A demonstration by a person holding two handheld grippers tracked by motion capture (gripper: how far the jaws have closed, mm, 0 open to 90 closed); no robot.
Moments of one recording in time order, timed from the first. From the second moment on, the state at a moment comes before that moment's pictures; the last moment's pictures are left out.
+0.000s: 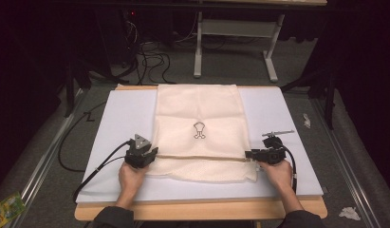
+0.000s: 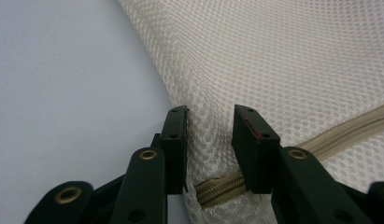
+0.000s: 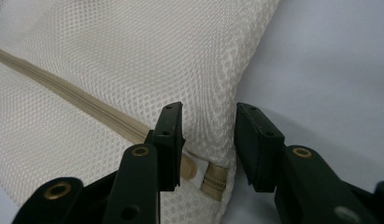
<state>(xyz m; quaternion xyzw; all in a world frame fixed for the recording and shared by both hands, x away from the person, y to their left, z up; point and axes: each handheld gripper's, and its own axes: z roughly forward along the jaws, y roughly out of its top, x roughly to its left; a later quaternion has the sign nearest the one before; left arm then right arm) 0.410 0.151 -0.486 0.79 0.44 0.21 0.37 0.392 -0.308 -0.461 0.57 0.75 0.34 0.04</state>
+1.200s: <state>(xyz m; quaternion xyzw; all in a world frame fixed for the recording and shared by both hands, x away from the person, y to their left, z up) 0.410 0.149 -0.487 0.79 0.44 0.22 0.36 0.404 -0.295 -0.464 0.56 0.75 0.34 -0.03</state>
